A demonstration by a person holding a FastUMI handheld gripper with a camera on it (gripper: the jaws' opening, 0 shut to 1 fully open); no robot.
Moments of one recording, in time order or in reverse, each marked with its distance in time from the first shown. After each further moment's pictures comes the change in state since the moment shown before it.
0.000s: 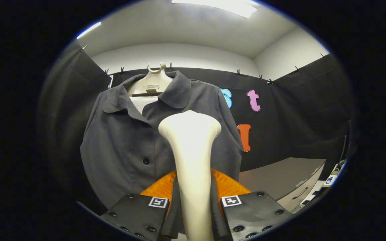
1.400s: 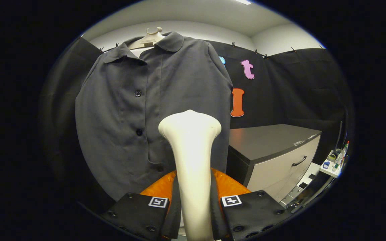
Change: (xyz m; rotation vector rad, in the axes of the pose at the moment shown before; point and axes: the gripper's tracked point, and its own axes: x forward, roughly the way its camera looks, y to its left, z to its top) arm -0.057 -0.015 -0.134 -0.005 0.282 -0.054
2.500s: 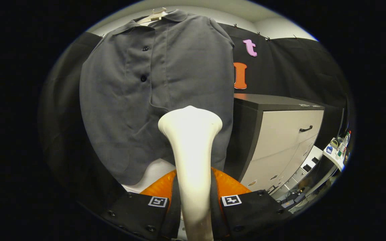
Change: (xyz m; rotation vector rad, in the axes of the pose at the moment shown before) arm -0.025 0.006 -0.113 0.010 0.219 0.017
